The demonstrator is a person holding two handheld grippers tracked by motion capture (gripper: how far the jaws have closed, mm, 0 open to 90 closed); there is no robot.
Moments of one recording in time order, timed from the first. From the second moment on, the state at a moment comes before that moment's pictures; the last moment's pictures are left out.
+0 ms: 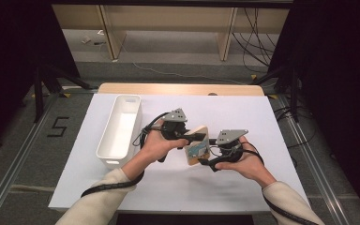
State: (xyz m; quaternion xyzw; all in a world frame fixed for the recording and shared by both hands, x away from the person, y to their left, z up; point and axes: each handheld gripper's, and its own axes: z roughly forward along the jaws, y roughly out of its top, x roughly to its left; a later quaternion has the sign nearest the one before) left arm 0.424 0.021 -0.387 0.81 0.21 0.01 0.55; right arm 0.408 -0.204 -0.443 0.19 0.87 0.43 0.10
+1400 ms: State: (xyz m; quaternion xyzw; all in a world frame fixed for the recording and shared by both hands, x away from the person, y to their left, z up) left arm 0.421 0.018 -0.386 0.81 0.15 0.01 0.56; right arm 0.407 -0.208 -0.434 0.20 0.89 0.40 0.06
